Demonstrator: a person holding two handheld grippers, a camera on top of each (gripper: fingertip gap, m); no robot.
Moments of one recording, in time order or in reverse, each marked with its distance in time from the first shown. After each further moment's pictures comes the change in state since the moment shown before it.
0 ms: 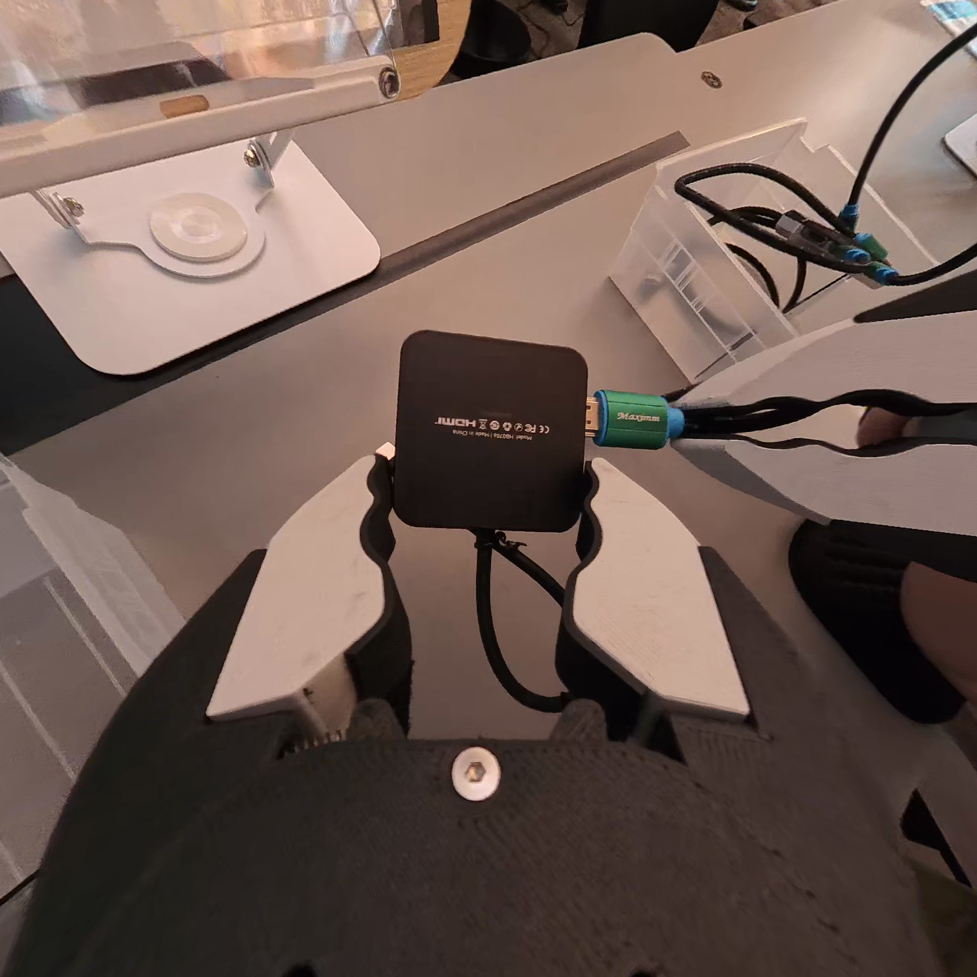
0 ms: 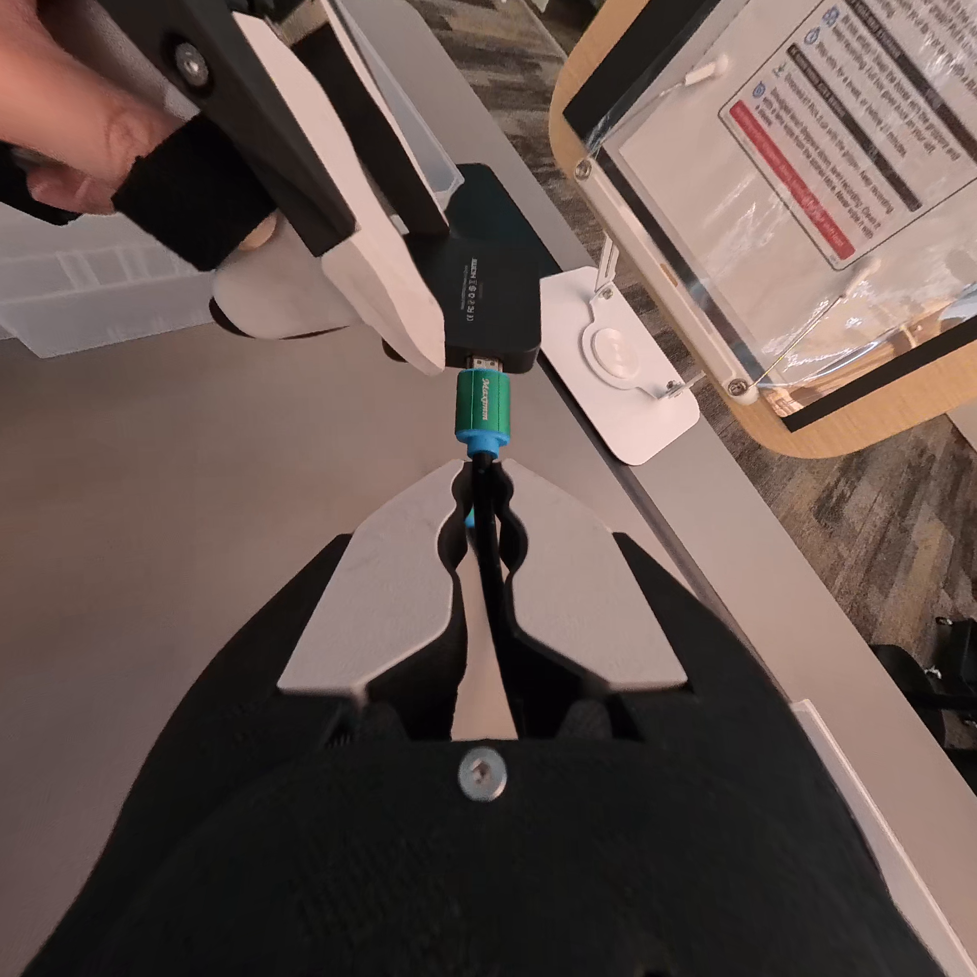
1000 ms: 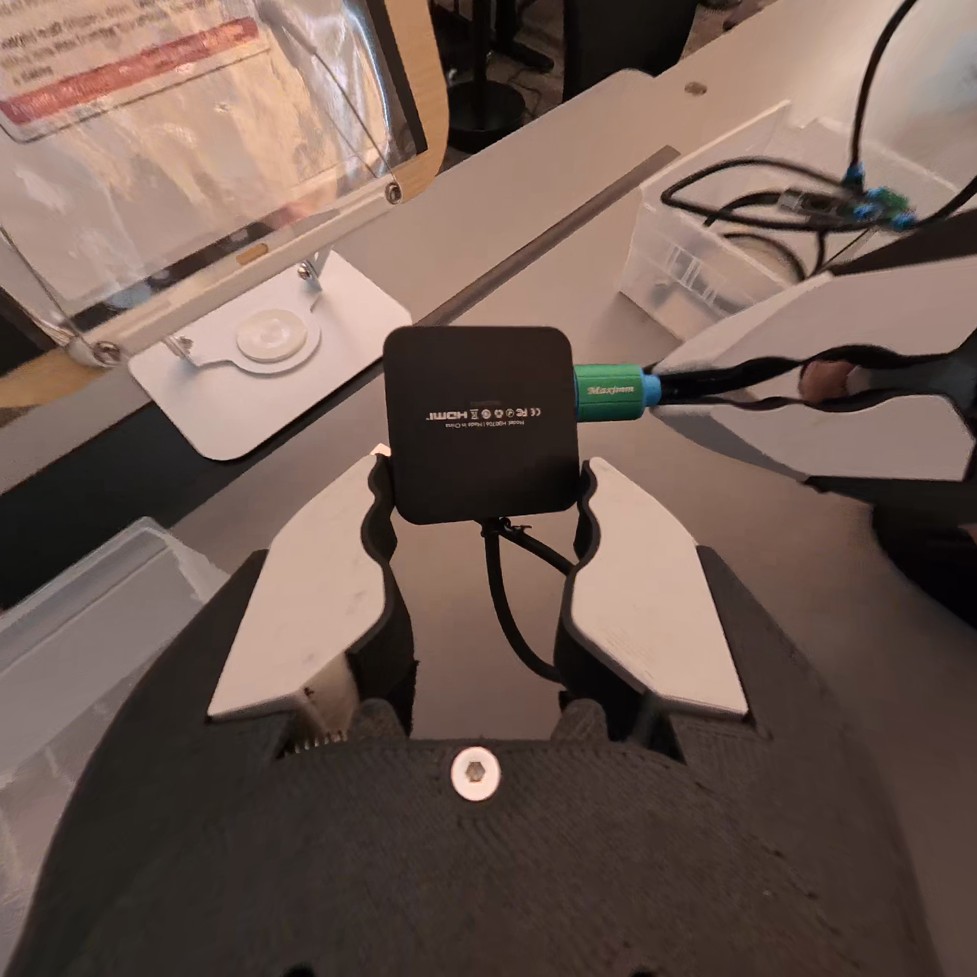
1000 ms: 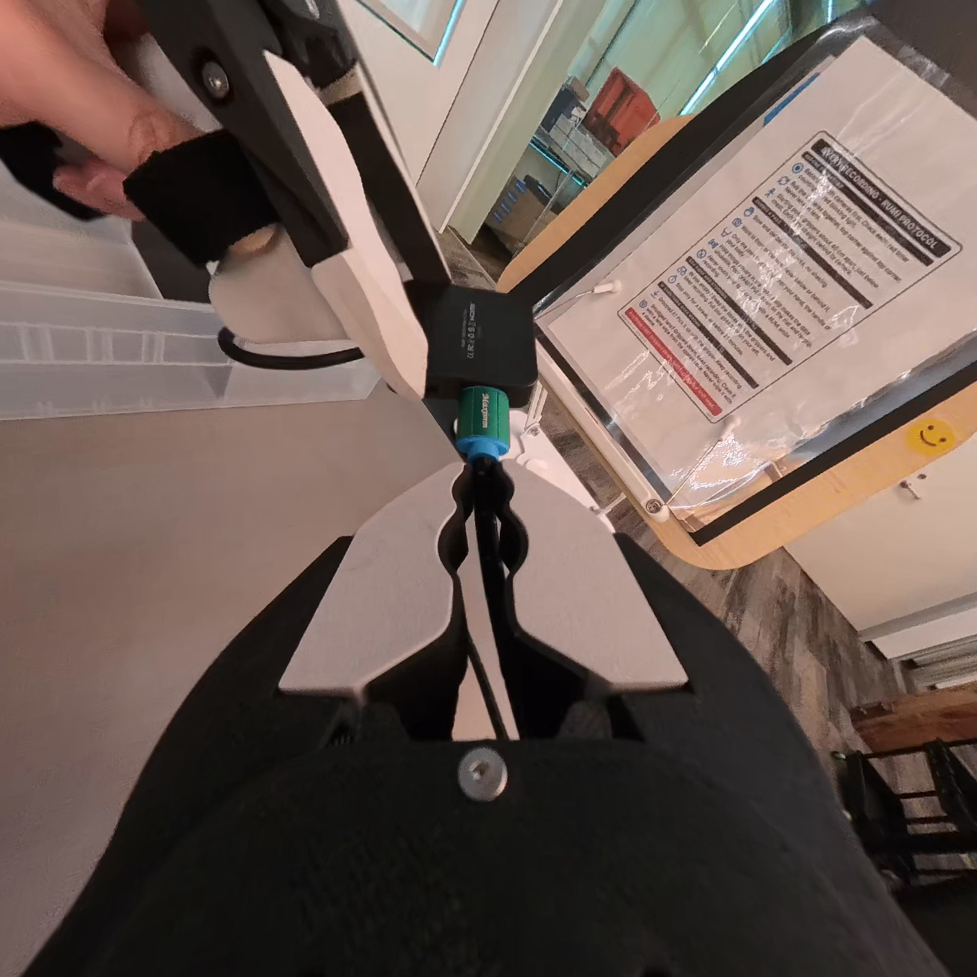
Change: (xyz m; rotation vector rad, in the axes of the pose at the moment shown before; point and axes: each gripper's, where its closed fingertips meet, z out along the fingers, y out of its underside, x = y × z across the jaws) left arm -0.001 -0.016 -0.025 0.082 -0.068 0.244; right arm 0.005 -0.030 -0.001 0.320 0.149 -0.143
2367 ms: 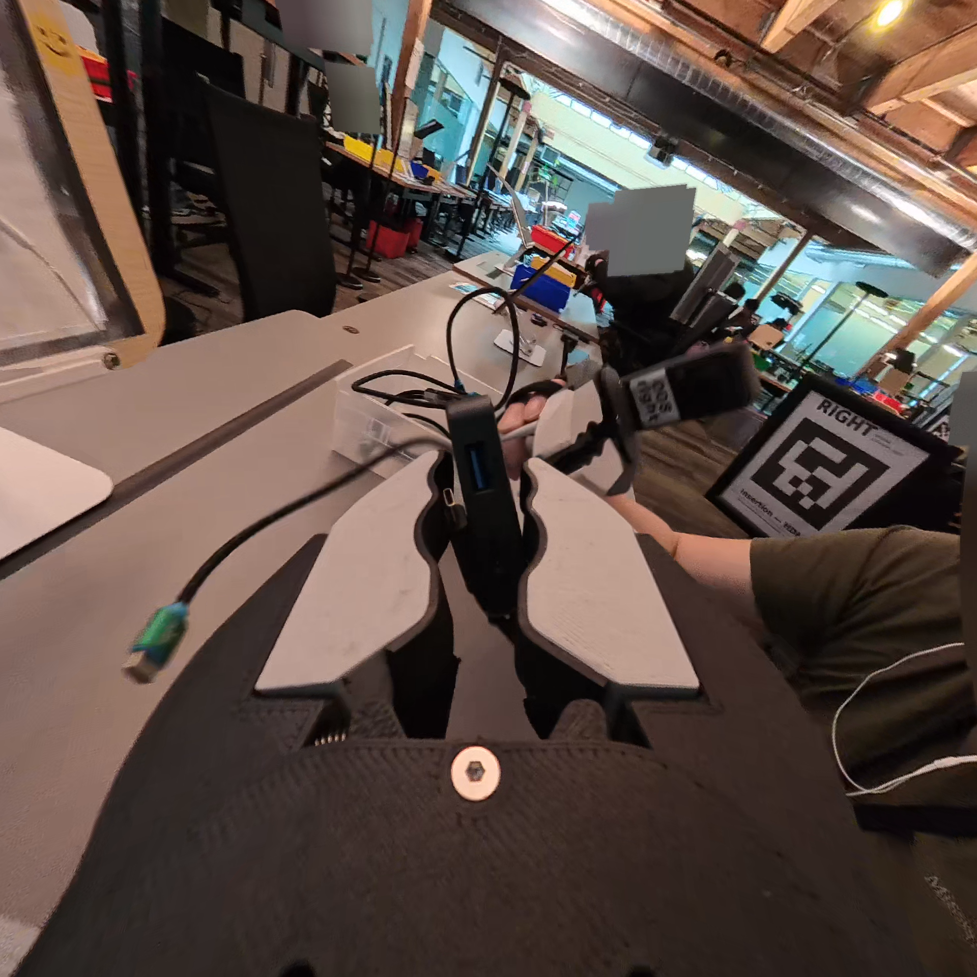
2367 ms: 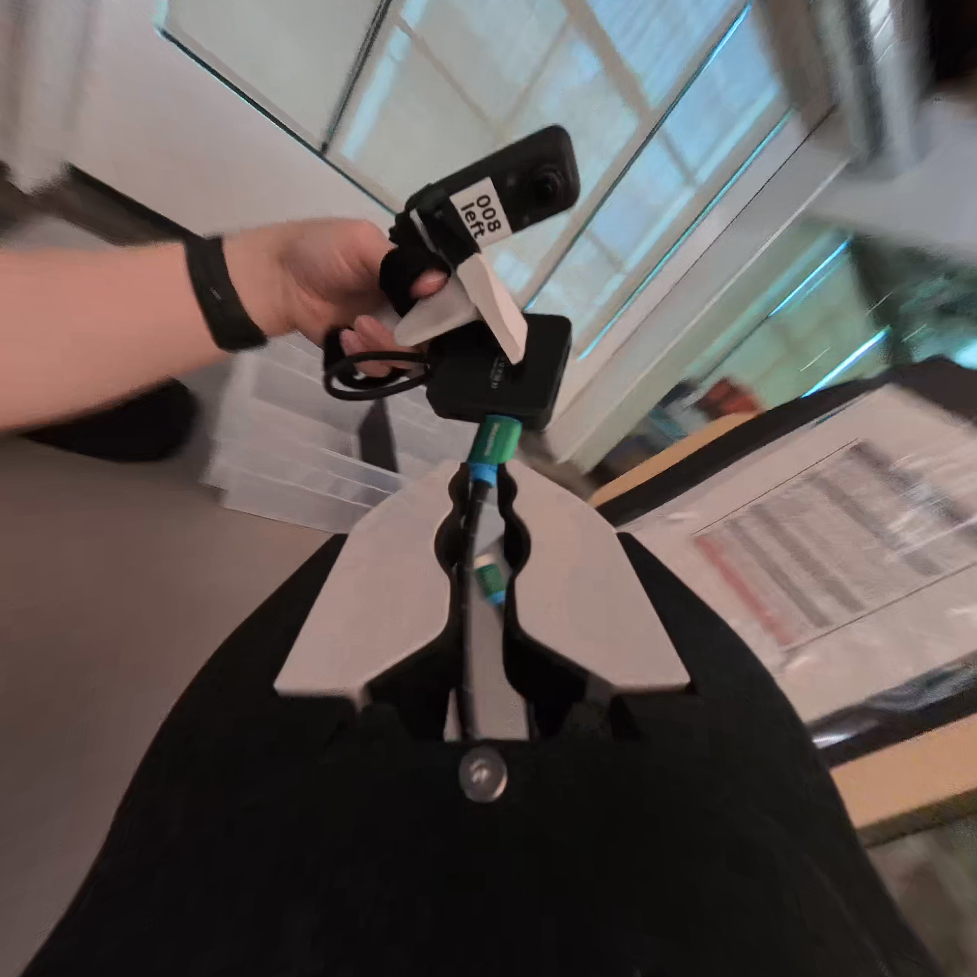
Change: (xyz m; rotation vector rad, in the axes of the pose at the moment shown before) left arm 0.047 -0.042 -0.087 0.398 0.676 -0.191; right arm -0.021 -0.065 -0.061 0.481 -0.316 -0.067
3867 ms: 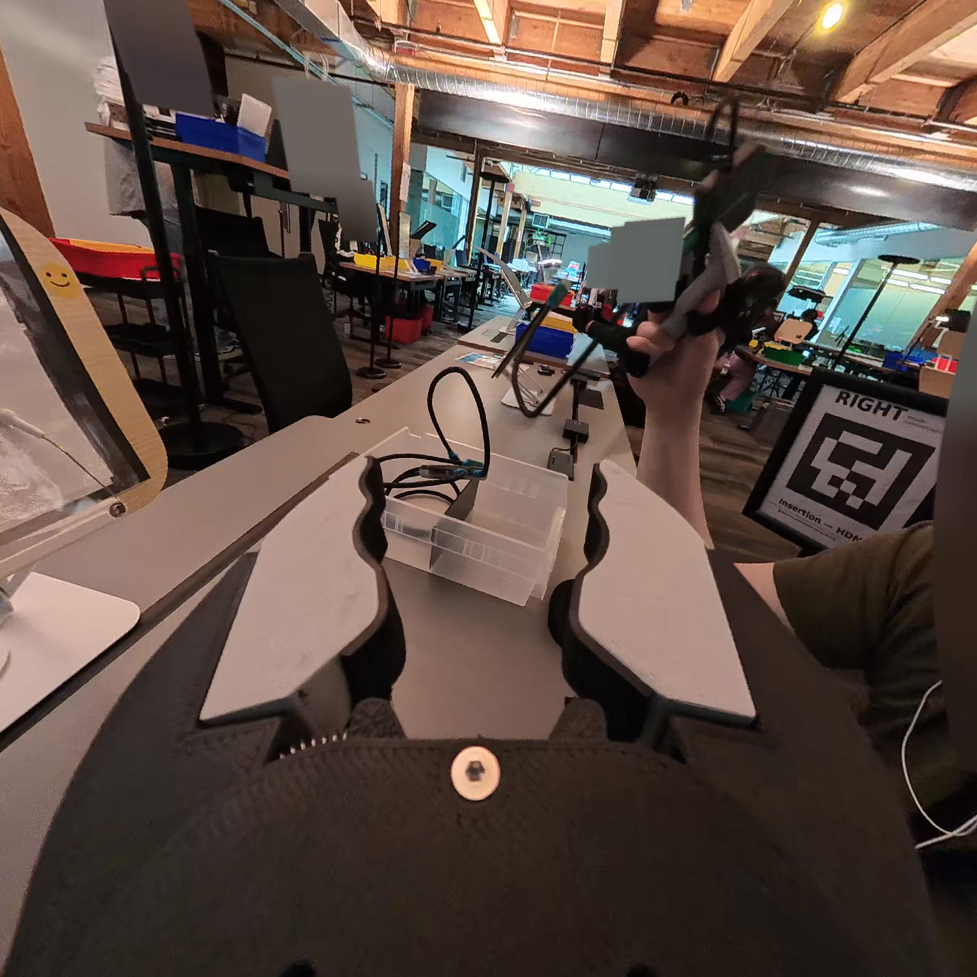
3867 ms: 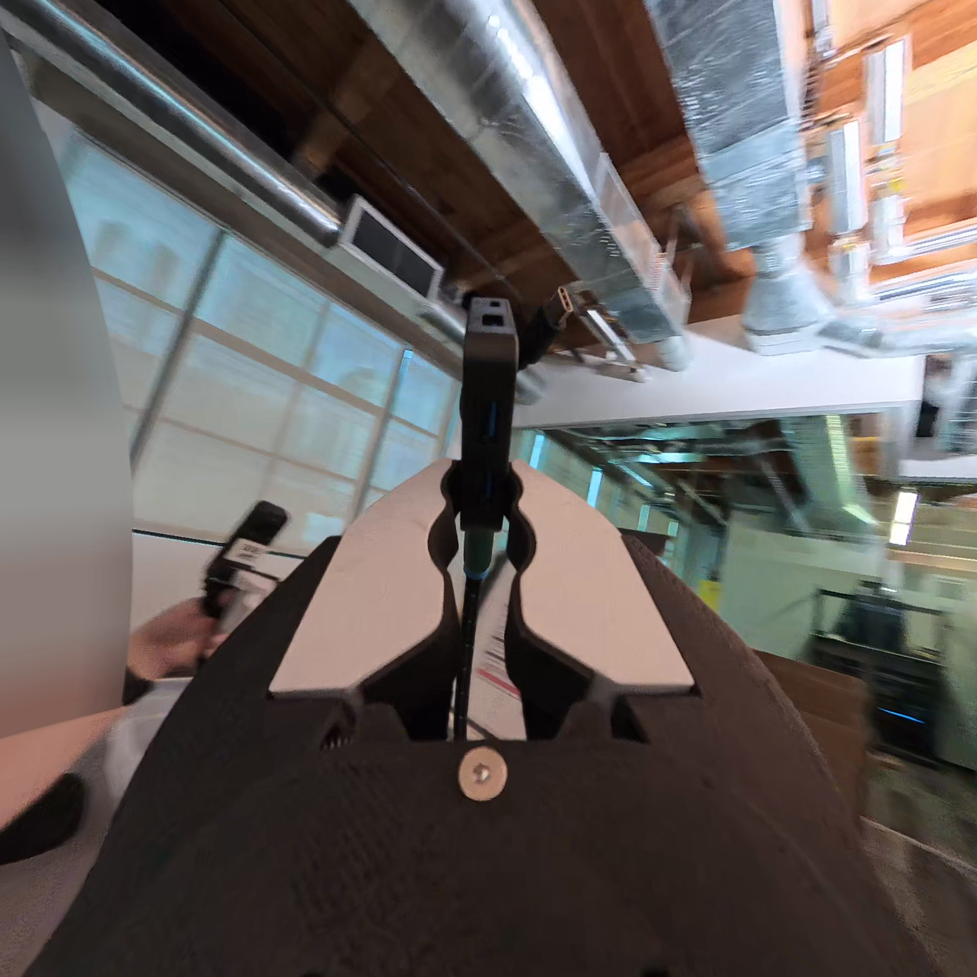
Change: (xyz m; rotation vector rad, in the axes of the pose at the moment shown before) left arm 0.056 -0.027 0.012 0.119 -0.001 0.218; right arm 0.107 -0.164 -0.300 0.504 0.552 0.197
